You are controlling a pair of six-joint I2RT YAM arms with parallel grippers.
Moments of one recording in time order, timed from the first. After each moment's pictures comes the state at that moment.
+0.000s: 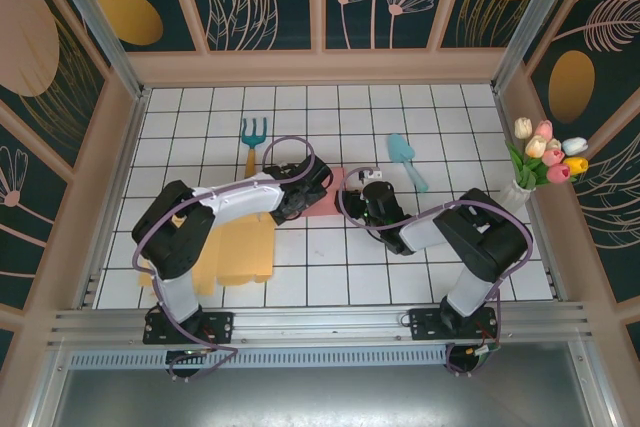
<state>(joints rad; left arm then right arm) -0.80 1.84 1.18 -0.58 -0.27 -1.36 0.69 1.69 0.48 0.70 0.10 0.55</state>
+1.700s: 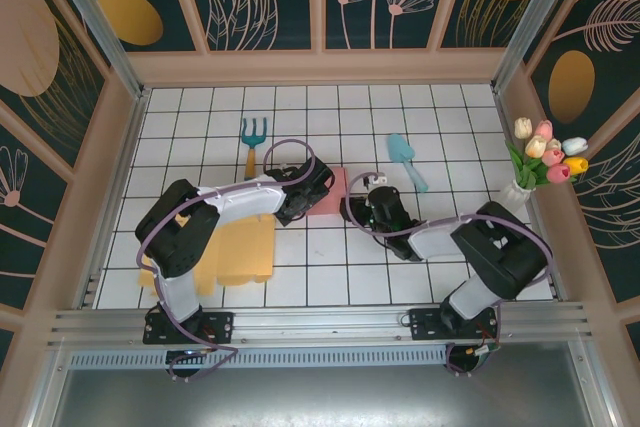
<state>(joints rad) -0.80 1.85 1.16 -0.50 -0.27 -1.43 0.71 1.53 0.41 0.56 0.09 0.55</state>
